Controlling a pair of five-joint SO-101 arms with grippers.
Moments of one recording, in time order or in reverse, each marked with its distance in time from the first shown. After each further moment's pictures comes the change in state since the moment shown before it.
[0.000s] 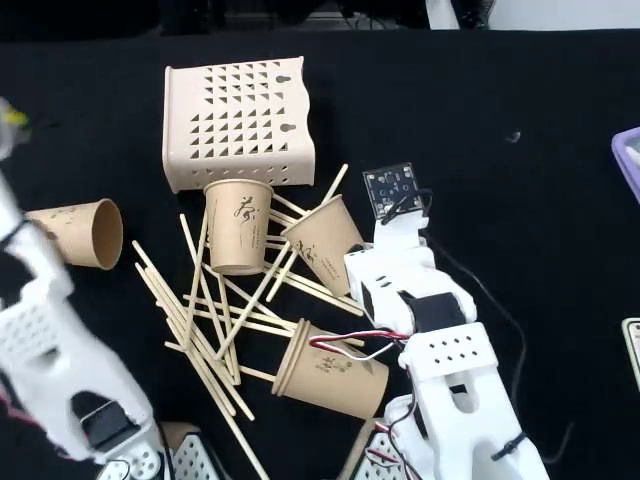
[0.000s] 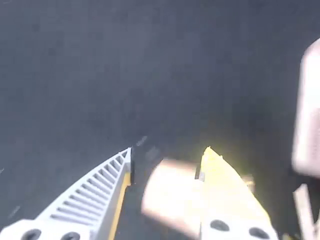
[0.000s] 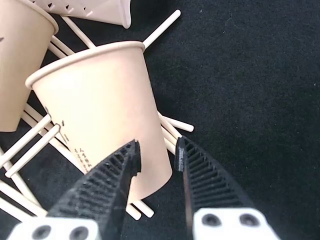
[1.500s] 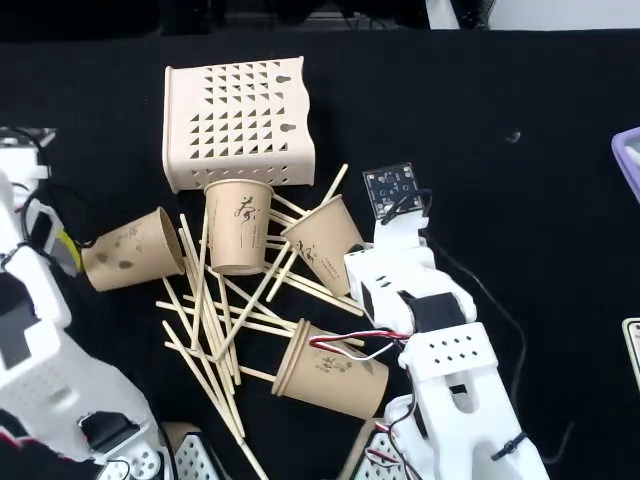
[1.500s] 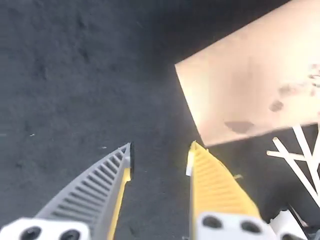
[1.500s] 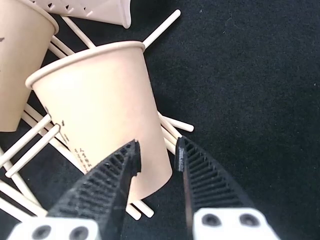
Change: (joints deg) left arm 0.5 -18.5 57.8 -7.5 -19.4; right arm 0.0 0.0 0.0 0.0 0.0
